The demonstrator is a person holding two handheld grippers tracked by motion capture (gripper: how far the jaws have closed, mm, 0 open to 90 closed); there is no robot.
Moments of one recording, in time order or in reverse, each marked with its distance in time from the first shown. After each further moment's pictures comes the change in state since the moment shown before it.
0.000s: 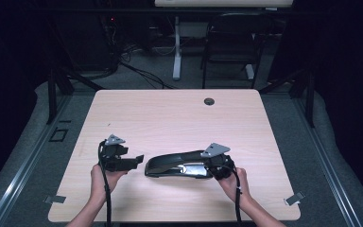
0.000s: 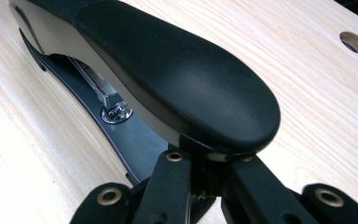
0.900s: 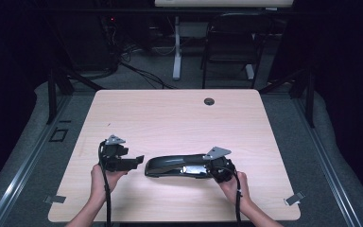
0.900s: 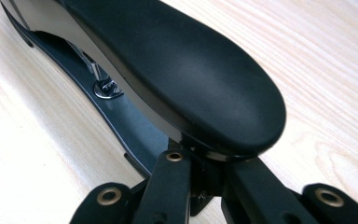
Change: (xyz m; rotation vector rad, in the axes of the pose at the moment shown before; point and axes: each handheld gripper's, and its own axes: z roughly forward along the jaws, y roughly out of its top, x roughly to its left) left arm 0.001 0.000 0.003 0.012 -0.007 -0.004; right arm -0.001 -0.019 0.013 0.046 0.021 0.056
